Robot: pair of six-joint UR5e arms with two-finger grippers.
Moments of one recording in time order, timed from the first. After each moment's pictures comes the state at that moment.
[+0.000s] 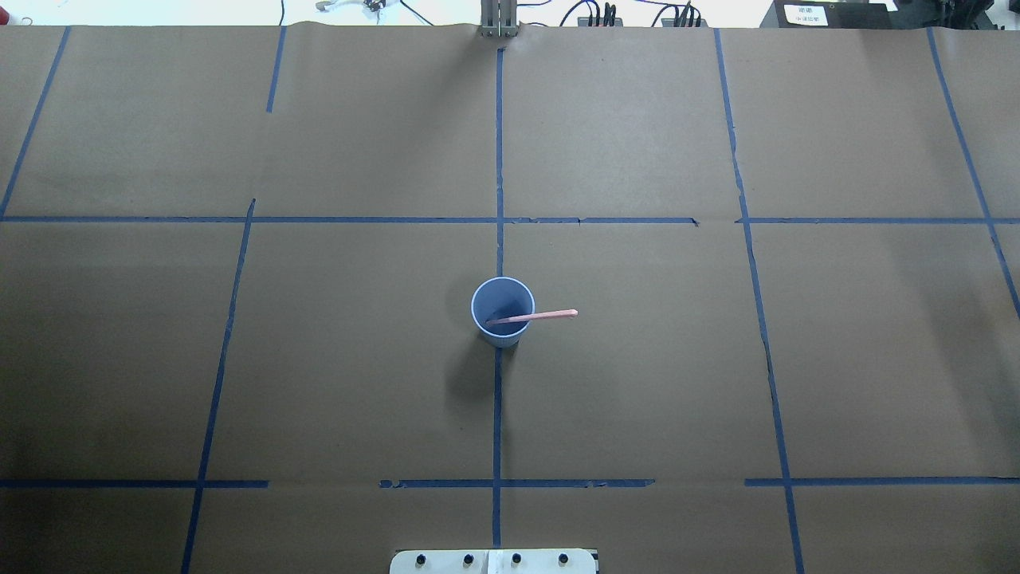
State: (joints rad) left arm -1.56 -1.59 -1.70 -1.29 -2.44 0.12; right arm 1.53 -1.65 1.72 -1.57 2.36 -0.03
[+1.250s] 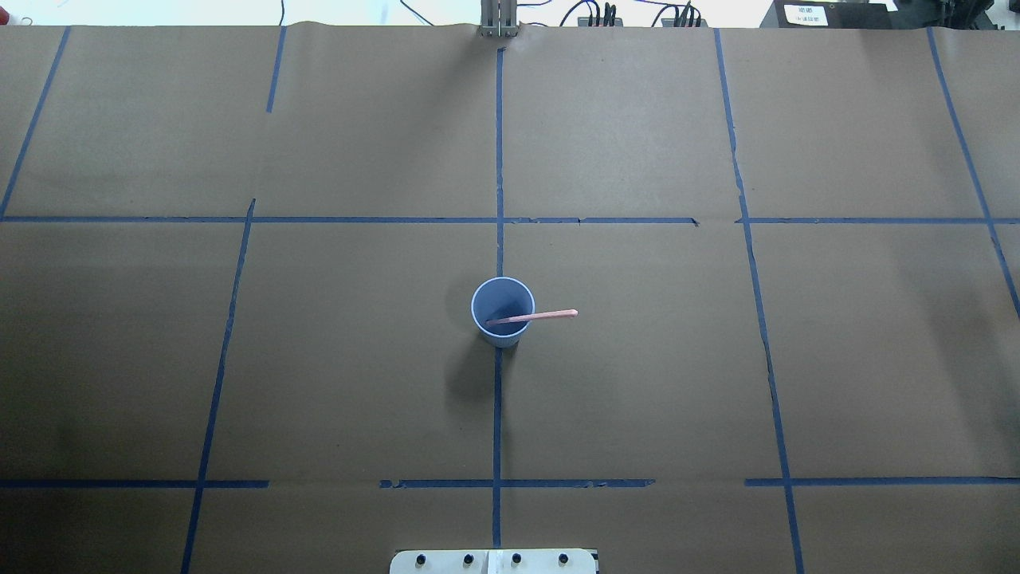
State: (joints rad) left arm -1.56 -1.52 -1.70 -1.51 -2.32 0.00; right arm 1.53 -1.67 1.74 -1.57 2.36 -0.03
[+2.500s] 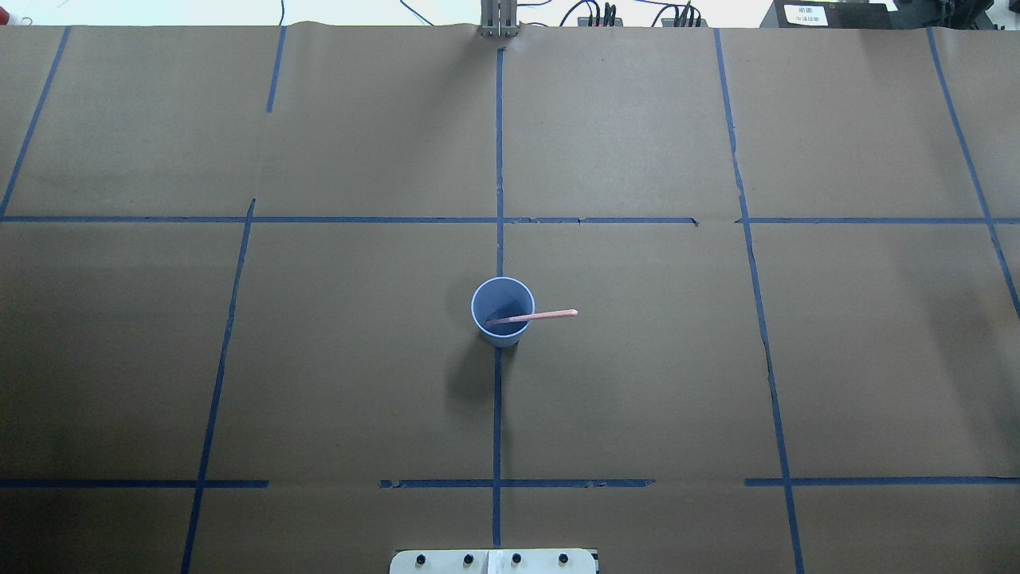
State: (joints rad) left arm -1.56 -1.53 -1.72 -1.40 -2.32 0.07; right arm 1.53 -1.67 1.74 -1.57 2.37 -0.02
